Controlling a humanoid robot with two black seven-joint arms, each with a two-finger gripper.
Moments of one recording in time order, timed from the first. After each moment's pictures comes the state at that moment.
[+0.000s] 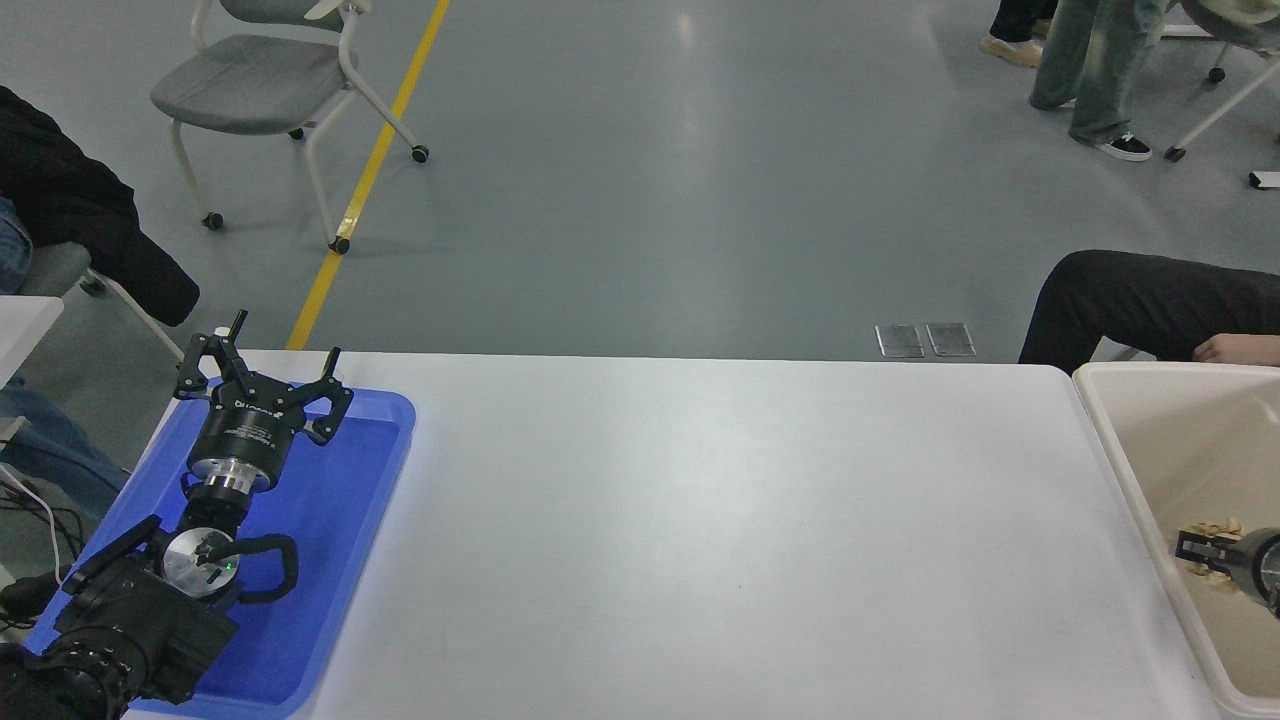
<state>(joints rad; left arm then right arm) -0.63 0.20 -0.89 -0.20 -0.21 -0.79 -0.33 0.69 -0.53 -0.39 0.23 -0.80 0.13 0.08</state>
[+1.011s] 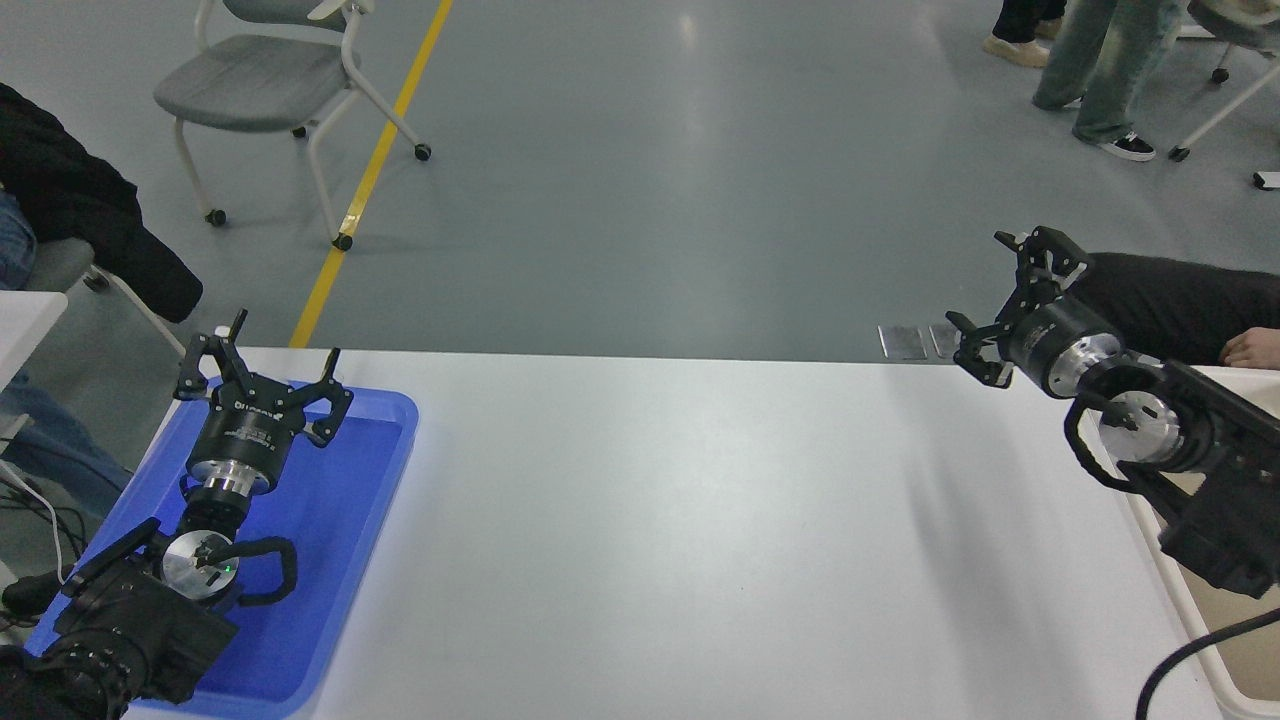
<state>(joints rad) -0.63 0.20 -0.89 -0.20 -0.21 -0.79 -0.32 0.74 -0.35 0.67 0.67 0.15 0.24 0.08</state>
